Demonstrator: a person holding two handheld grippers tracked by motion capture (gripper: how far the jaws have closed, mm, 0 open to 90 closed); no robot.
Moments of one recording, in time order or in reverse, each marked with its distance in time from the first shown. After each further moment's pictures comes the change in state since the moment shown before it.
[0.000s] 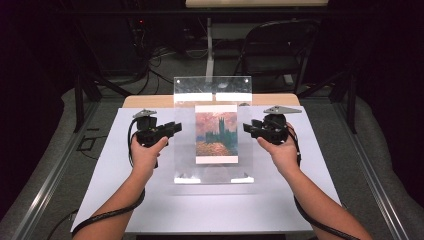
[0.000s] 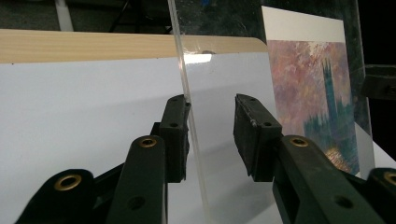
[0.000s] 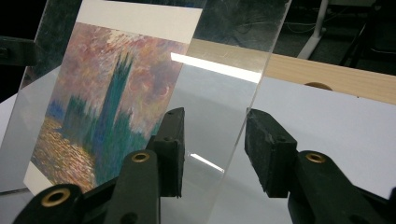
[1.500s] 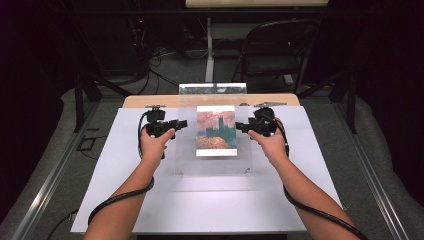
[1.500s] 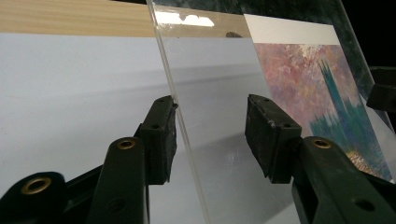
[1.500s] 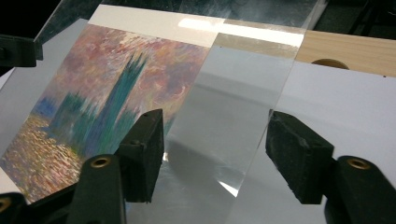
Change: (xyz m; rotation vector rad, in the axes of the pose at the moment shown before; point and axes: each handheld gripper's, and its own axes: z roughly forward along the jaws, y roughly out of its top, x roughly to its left) left arm 0.029 0.010 0.053 0.105 0.035 -0.076; right arm -0.023 0.000 0.058 0.097 -0.005 0.060
